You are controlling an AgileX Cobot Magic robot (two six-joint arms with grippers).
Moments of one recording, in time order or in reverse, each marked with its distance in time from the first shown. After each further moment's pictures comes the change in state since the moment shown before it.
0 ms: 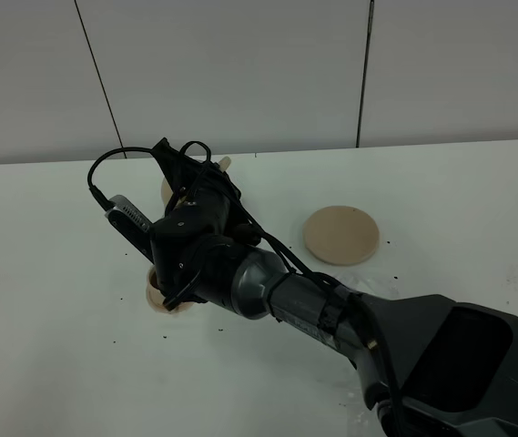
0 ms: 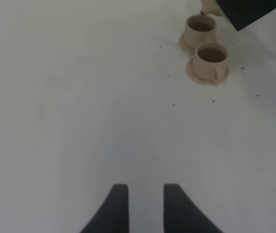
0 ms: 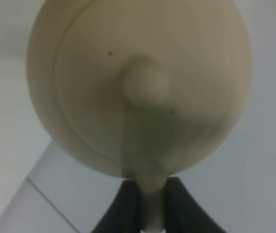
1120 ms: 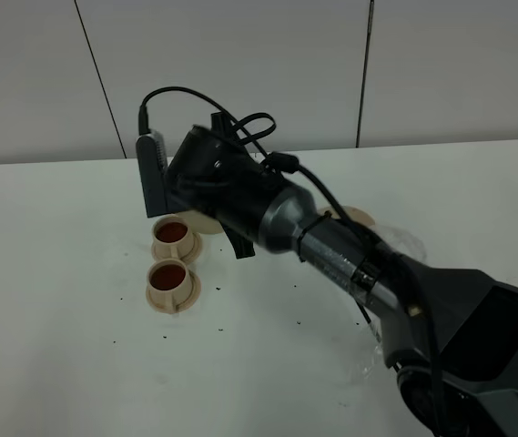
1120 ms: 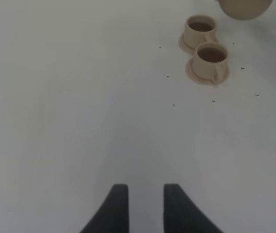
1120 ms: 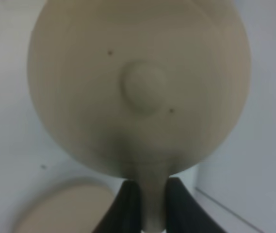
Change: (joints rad) left arm 0.000 0.000 0.000 0.000 0.000 0.000; right arm -0.084 -0.020 -0.253 0.653 0.276 -0.055
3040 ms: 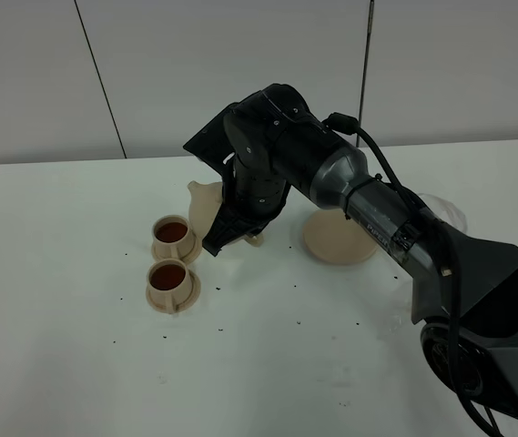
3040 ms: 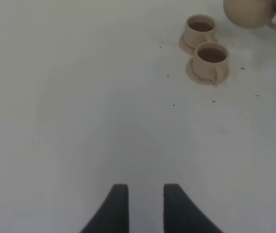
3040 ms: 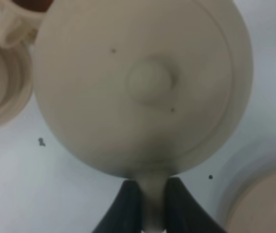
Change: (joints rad) left arm 0.000 0.000 0.000 0.000 0.000 0.000; right arm -0.145 0.034 -0.079 0.501 0.120 0.525
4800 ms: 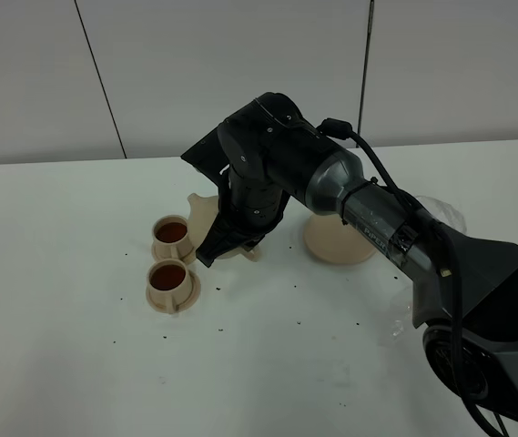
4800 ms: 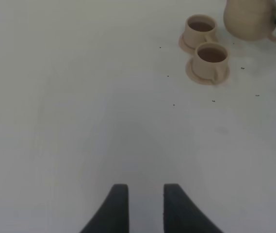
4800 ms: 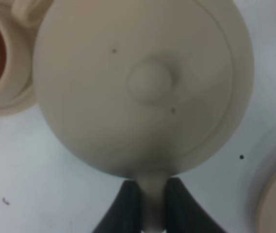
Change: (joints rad) left arm 0.000 0.000 0.000 0.000 0.000 0.000; right arm 0.019 -0.032 0.076 0.015 -0.001 0.062
